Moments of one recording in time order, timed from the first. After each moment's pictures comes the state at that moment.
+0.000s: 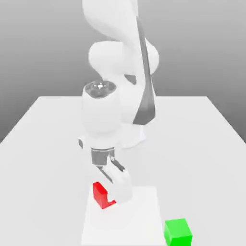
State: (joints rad) arm -0.36 0.10 0.22 -2.75 -0.04 2.89 1.69
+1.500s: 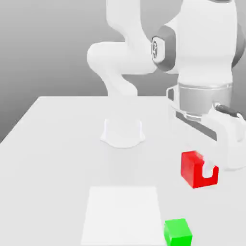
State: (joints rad) arm -0.13 -0.04 0.39 -2.37 0.04 2.52 2.35
